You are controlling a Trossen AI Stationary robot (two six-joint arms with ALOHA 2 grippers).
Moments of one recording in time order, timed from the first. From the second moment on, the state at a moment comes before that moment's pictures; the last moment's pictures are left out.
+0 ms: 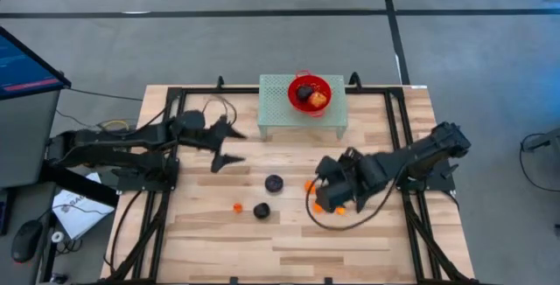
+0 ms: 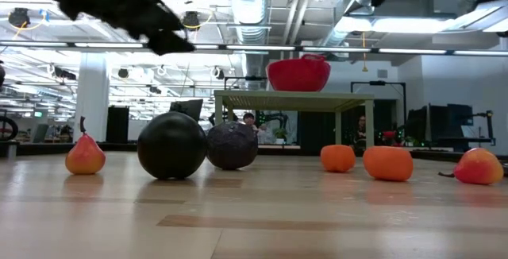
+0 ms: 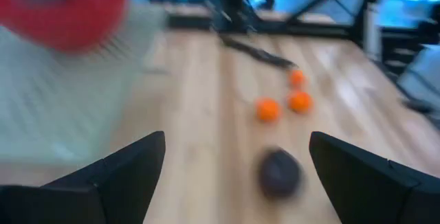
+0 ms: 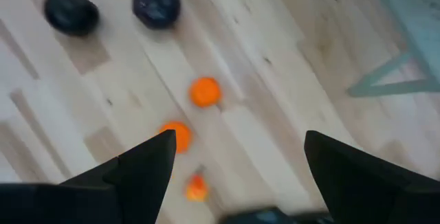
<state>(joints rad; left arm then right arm) 0.24 0.90 0.51 0.00 0.25 0.03 0.44 1.69 1.70 -1.42 0.43 0.95</state>
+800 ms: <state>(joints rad) 0.05 1.38 0.53 0.20 0.35 0.34 0.40 1.70 1.21 -0.82 0.58 0.96</state>
